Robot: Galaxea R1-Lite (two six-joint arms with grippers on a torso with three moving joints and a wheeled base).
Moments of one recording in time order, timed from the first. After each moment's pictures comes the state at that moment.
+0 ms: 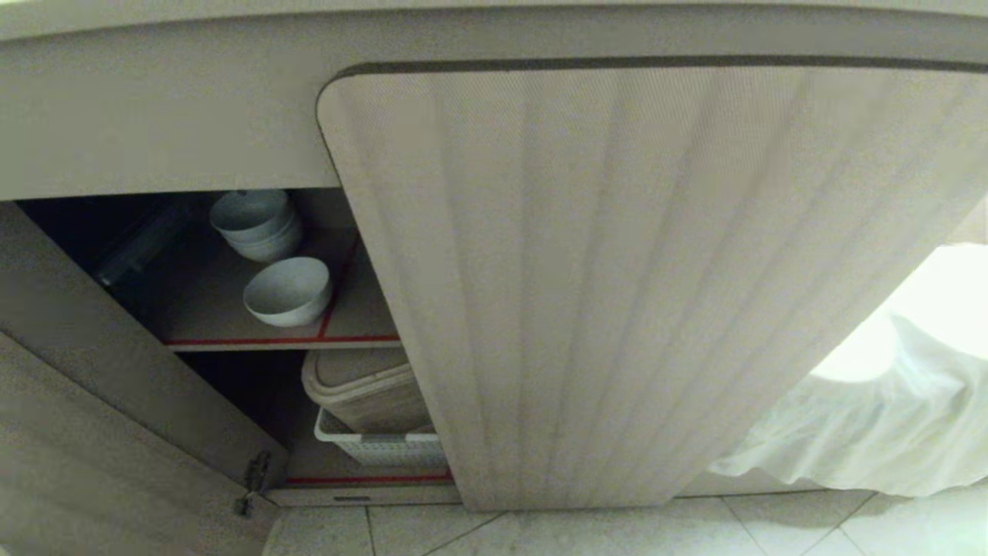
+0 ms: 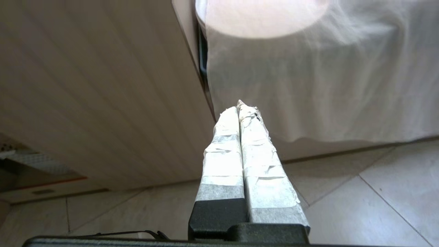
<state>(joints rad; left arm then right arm) 0.00 0.00 0.00 0.00 -0.02 0.02 0.01 0.00 0.00 -0.01 -0.05 0.18</state>
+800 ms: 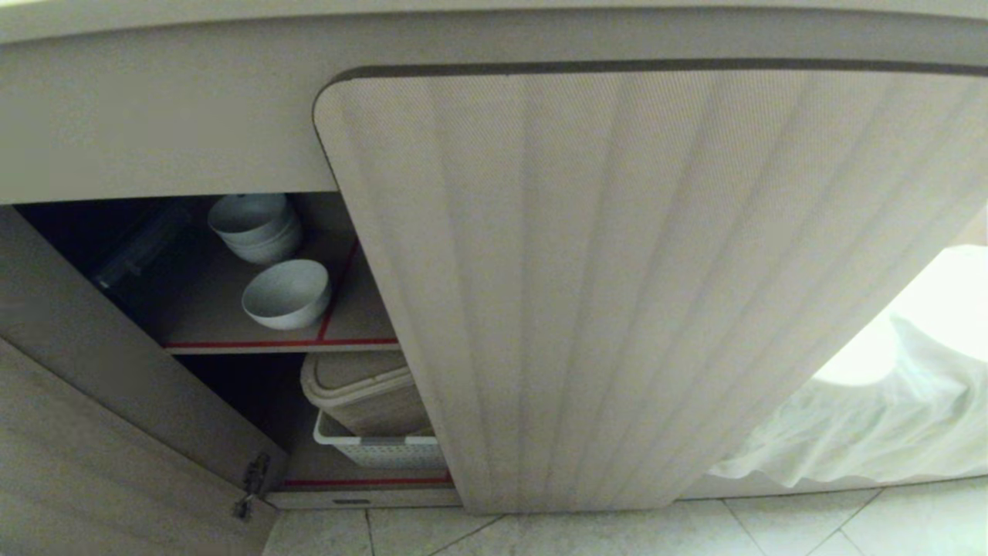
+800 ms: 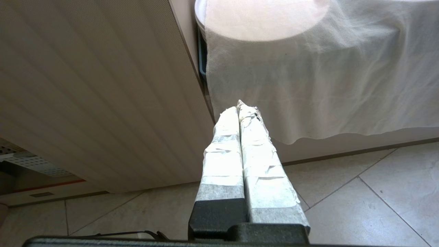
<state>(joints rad) 0.00 0.00 0.00 0.00 -0.02 0.03 0.01 0.00 0.00 -0.01 -0.05 0.18</state>
